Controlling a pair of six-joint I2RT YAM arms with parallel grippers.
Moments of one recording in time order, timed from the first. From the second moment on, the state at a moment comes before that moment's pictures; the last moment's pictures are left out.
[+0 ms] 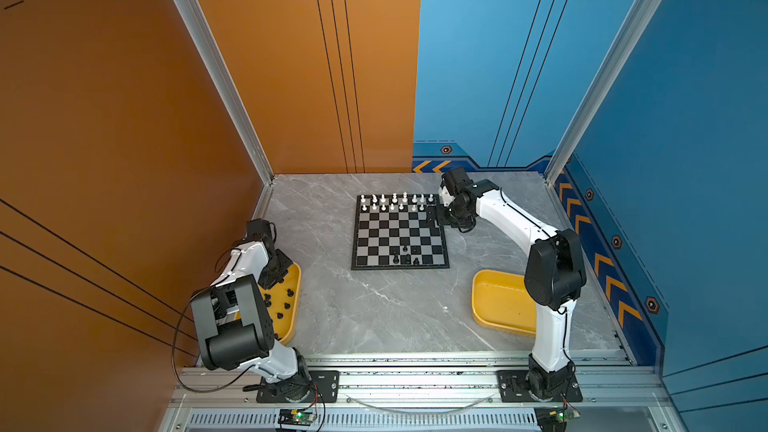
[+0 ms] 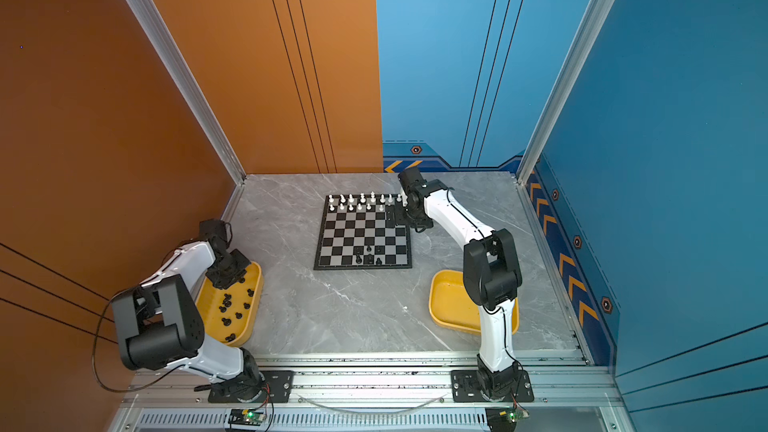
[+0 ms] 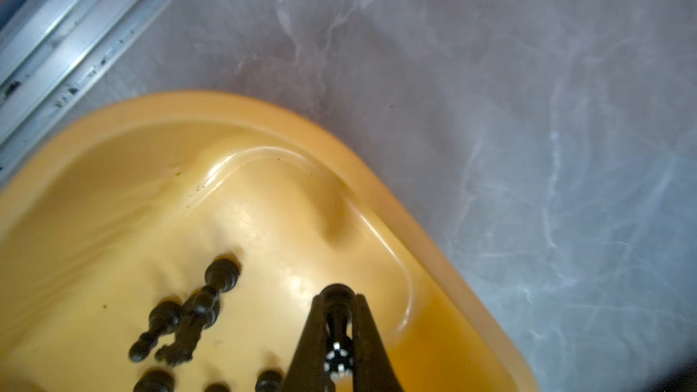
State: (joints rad) left arm 0.34 1.51 0.97 -0.76 -0.06 -0.57; right arm 0.43 2.01 1.76 -0.91 -0.11 0.32
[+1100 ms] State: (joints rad) left arm -0.38 1.78 1.31 -0.79 -0.07 -0.68; right arm 0.43 1.81 1.65 -0.96 -0.03 0.29
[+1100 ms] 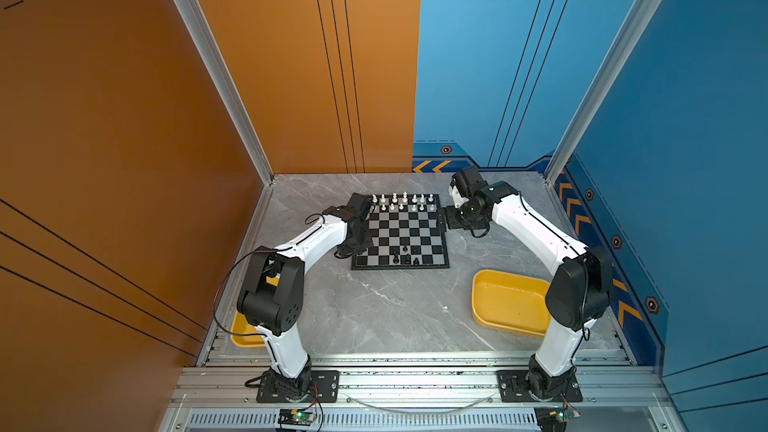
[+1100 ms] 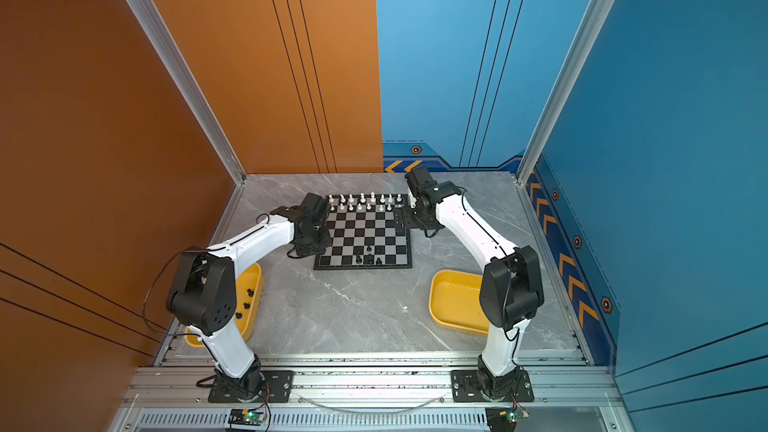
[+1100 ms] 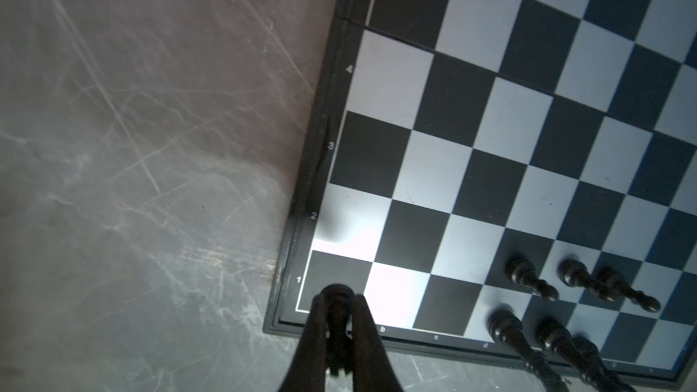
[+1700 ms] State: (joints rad) left arm -0.41 1.83 1.29 -0.77 -0.07 -0.68; right arm 0.43 1.80 1.64 -0.97 -0.01 0.29
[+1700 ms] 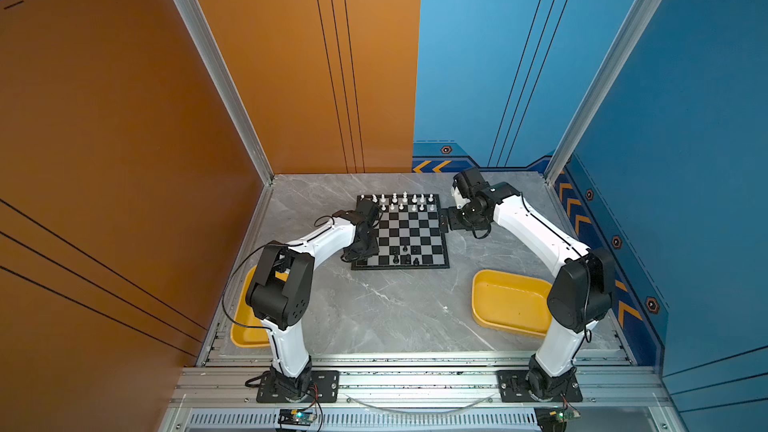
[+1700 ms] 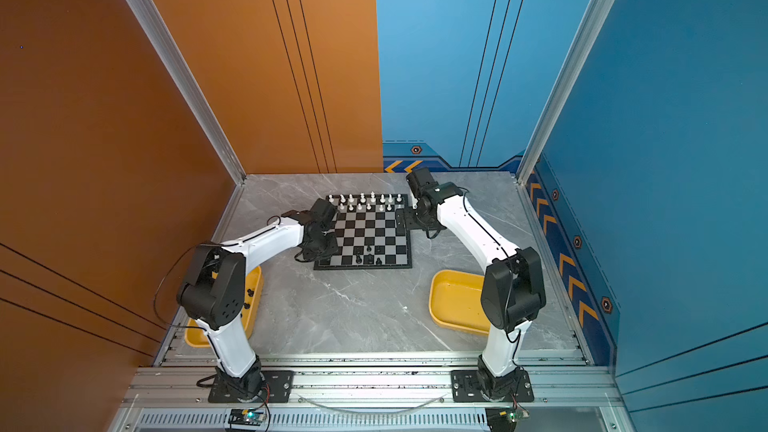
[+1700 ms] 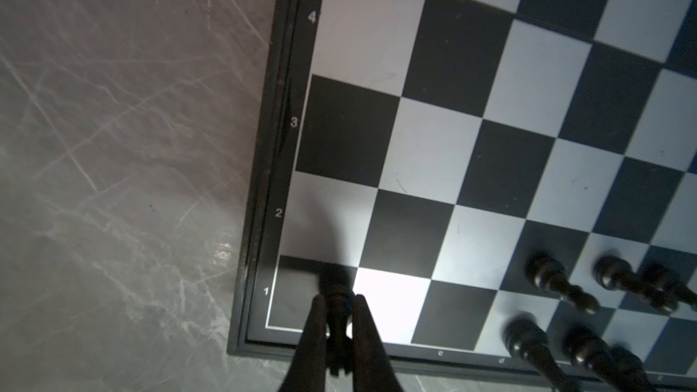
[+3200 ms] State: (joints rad) left arm -0.41 1.78 1.26 -0.76 -0.08 -0.68; right arm 0.41 1.80 1.64 -0.97 -0.01 0.28
